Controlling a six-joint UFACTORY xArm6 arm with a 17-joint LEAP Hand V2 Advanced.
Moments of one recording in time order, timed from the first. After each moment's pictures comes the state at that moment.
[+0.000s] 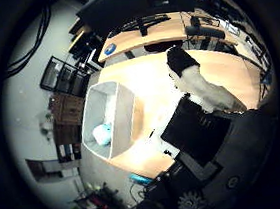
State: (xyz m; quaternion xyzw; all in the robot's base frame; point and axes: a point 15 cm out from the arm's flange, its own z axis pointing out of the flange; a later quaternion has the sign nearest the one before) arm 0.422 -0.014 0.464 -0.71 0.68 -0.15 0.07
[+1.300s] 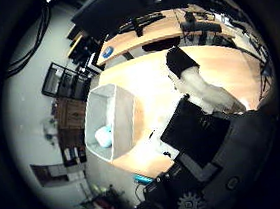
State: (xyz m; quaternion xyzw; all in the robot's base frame) arm 0.421 -0.019 0.460 -0.70 0.69 -0.13 0.08
